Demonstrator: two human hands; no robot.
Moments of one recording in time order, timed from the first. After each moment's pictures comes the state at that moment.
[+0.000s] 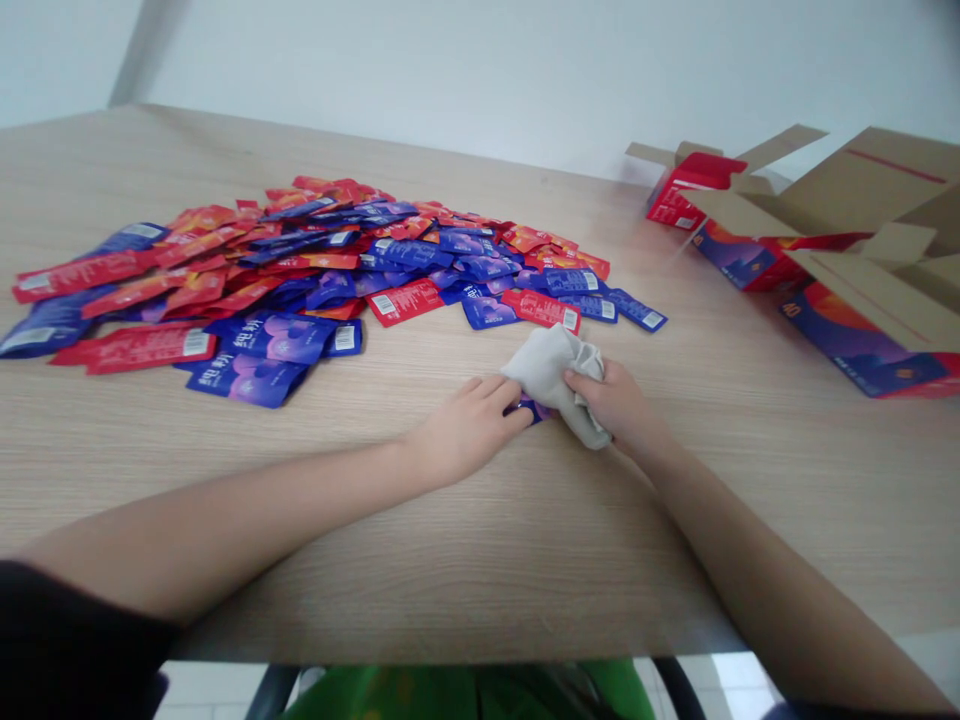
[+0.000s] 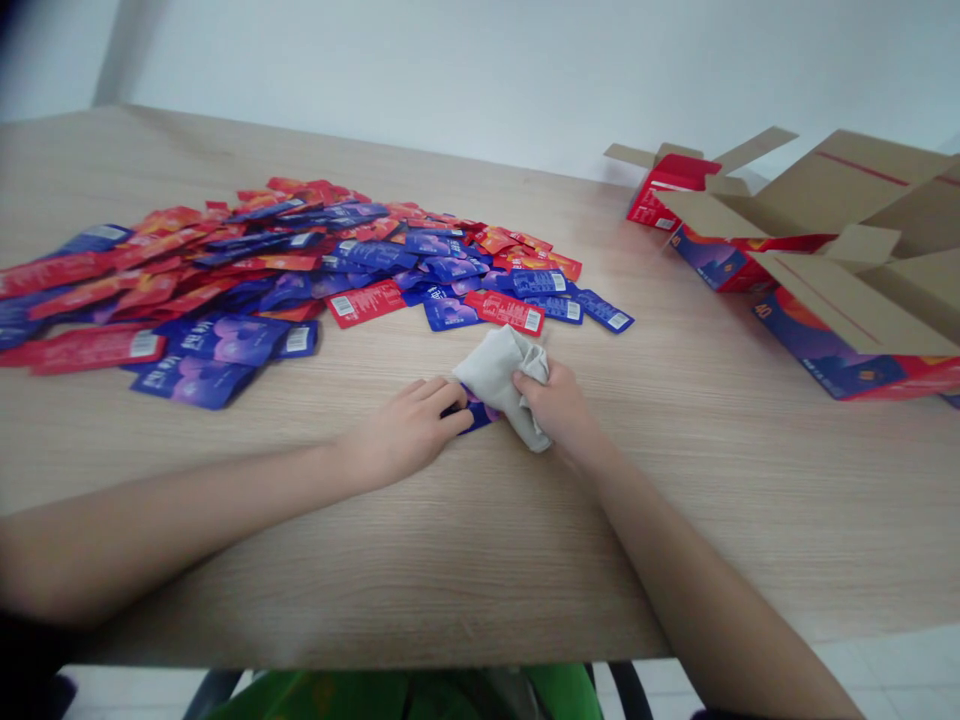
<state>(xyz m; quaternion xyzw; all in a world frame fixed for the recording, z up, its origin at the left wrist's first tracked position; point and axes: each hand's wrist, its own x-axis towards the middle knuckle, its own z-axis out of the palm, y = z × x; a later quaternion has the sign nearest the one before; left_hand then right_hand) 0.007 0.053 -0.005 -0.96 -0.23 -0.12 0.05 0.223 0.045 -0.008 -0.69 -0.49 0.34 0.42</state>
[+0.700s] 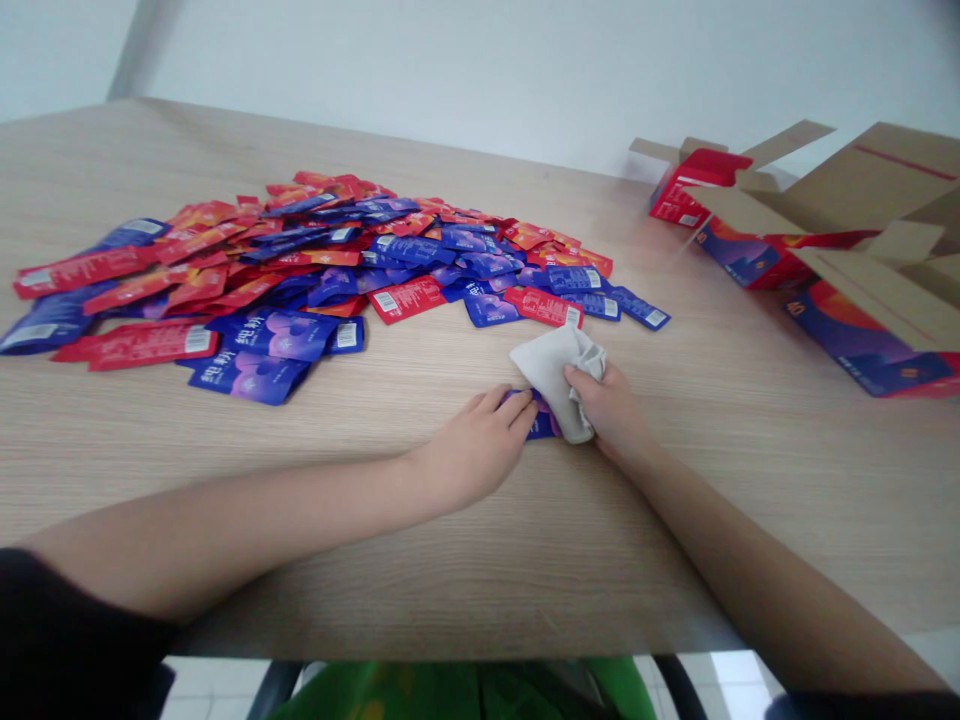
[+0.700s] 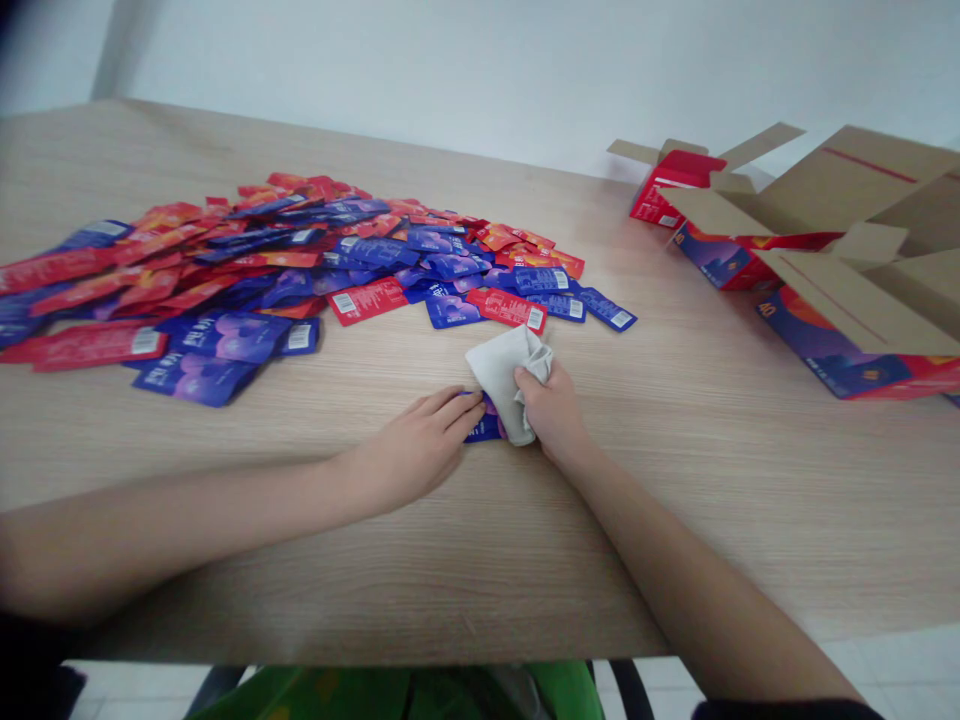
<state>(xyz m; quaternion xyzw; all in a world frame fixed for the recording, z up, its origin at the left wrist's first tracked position) 0.014 0.033 -0.007 -0.96 -0.28 -0.07 -0.01 0.208 0.042 -0.017 -0.66 -0.44 0.35 0.51</state>
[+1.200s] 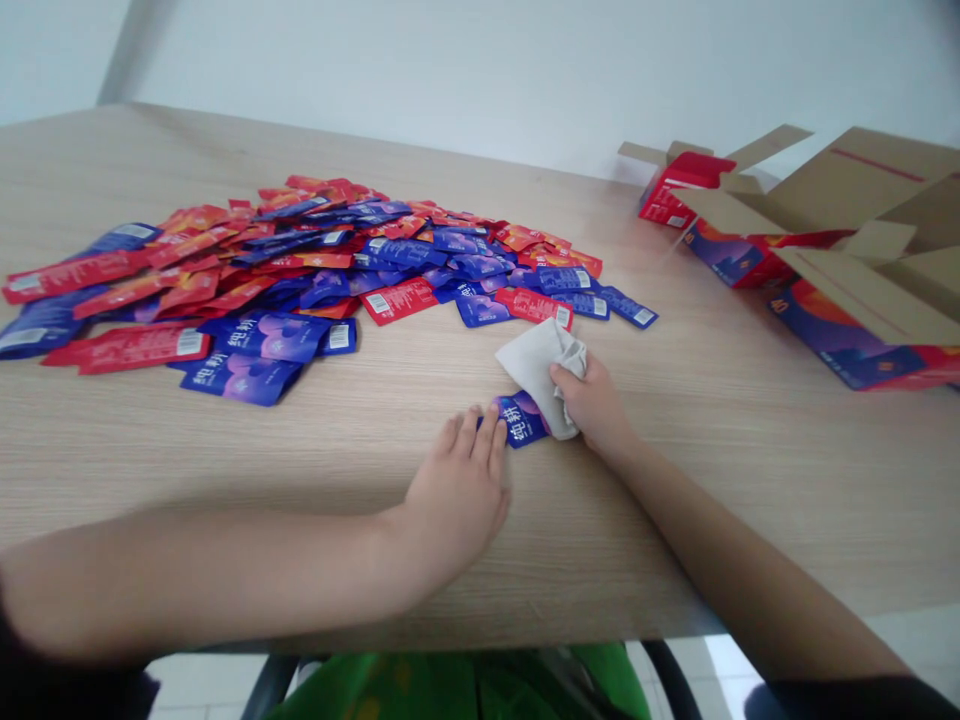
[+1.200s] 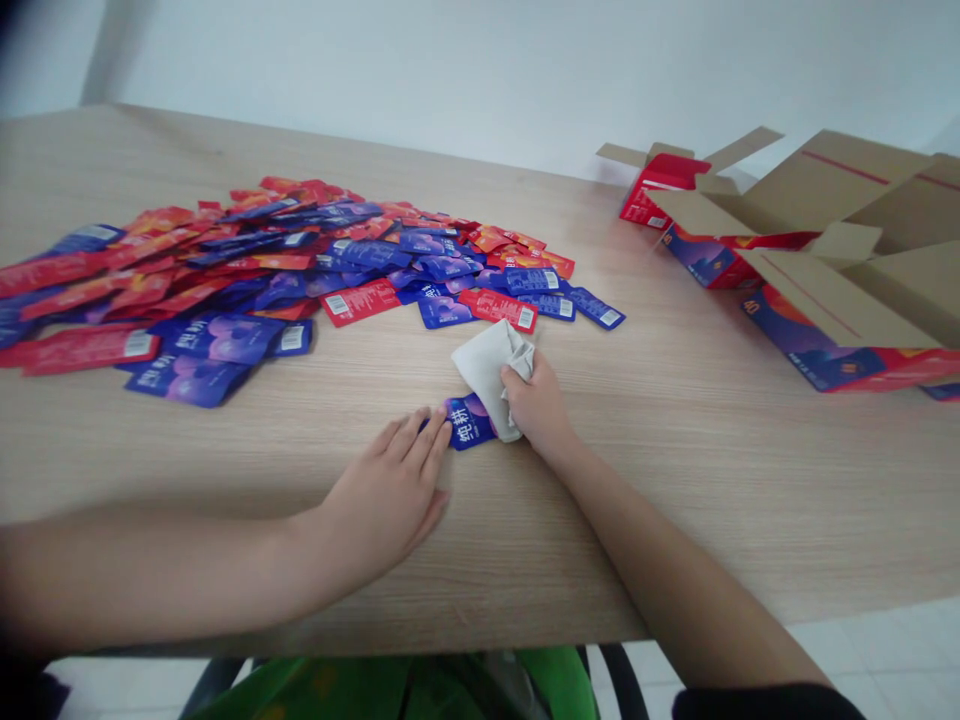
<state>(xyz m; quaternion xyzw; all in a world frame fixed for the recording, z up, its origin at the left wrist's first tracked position) 0.011 -0.013 0.005 -0.92 -0.38 0.05 0.04 0.210 0.048 -0.023 -0.66 -0.51 0.28 0.48</state>
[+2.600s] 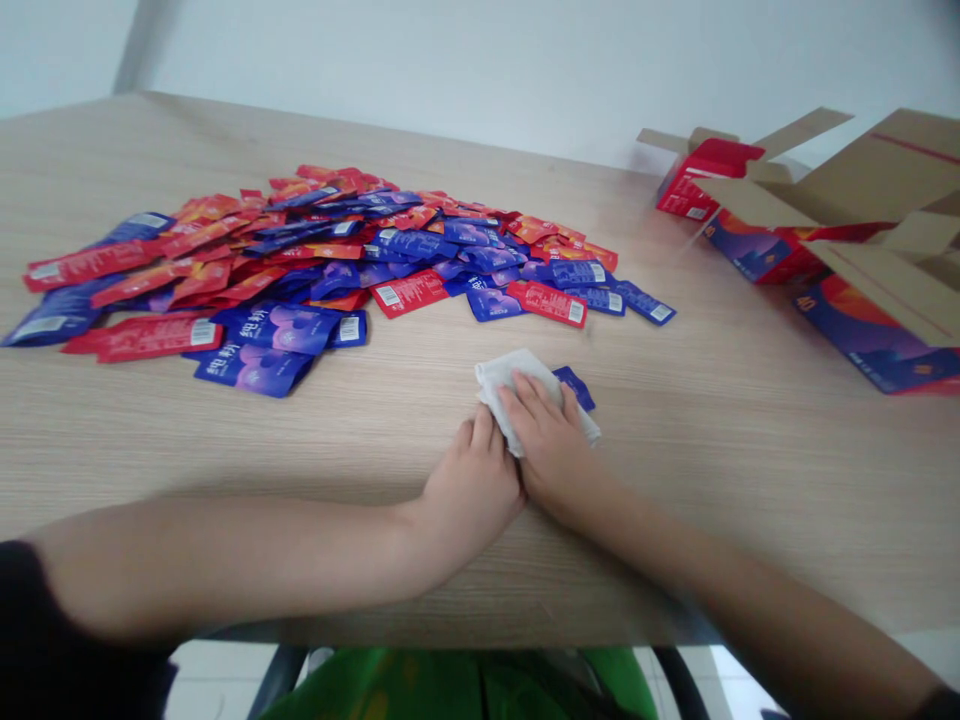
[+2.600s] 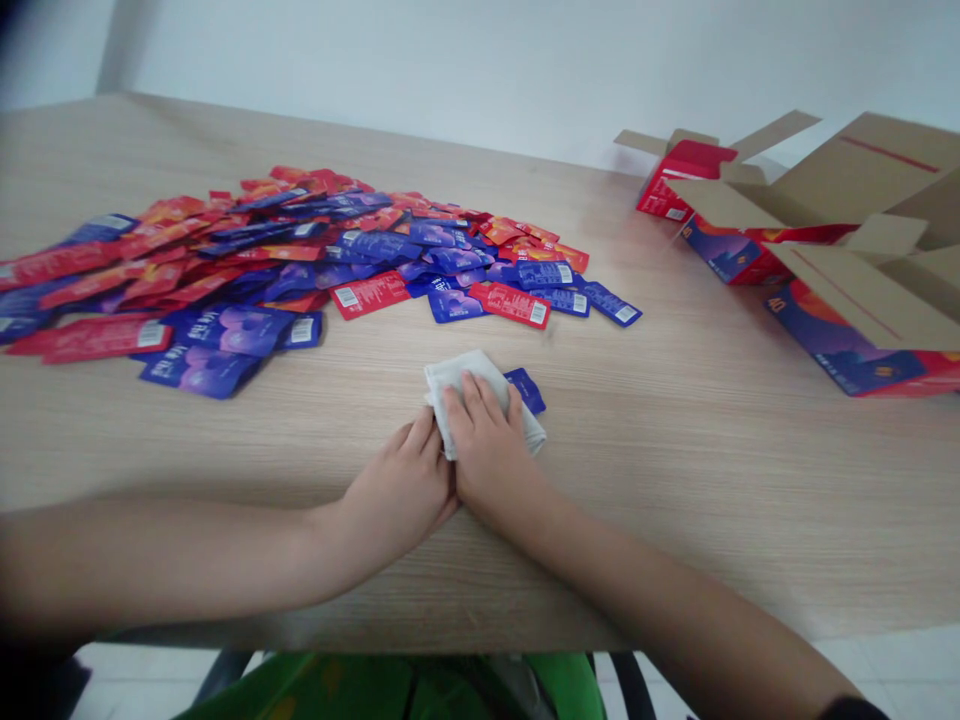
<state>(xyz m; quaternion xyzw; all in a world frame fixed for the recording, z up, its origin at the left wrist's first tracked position) 0.015 -0.014 0.002 -0.94 -0.34 0.04 0.07 0.156 -0.011 -0.010 -0.57 -0.82 0.02 0.07</state>
